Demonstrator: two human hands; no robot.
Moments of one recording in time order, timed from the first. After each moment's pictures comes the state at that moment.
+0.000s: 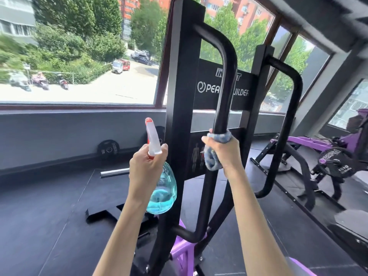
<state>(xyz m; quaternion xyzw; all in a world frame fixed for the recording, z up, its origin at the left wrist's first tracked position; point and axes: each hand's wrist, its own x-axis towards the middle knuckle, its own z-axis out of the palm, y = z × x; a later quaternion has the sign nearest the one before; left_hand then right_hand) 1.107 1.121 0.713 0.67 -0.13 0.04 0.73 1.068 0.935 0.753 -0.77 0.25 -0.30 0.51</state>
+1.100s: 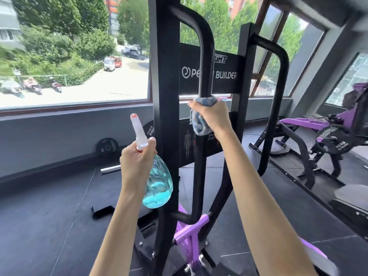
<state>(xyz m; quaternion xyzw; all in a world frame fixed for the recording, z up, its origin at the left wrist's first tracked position) 1.081 1.119 0.712 0.66 -0.07 0.00 0.75 1.077 0.925 0.787 -0.80 0.18 -0.30 0.50</state>
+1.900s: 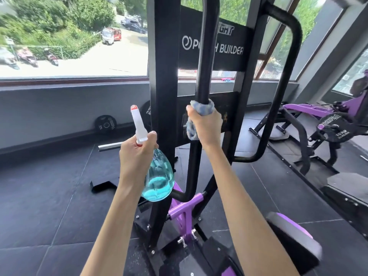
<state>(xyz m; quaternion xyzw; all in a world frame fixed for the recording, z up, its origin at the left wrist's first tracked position) 1.058 1.112 0.684 0.66 -0.06 -0.05 0.75 1.069 0.932 0.697 -0.77 0.21 -0.37 0.47</state>
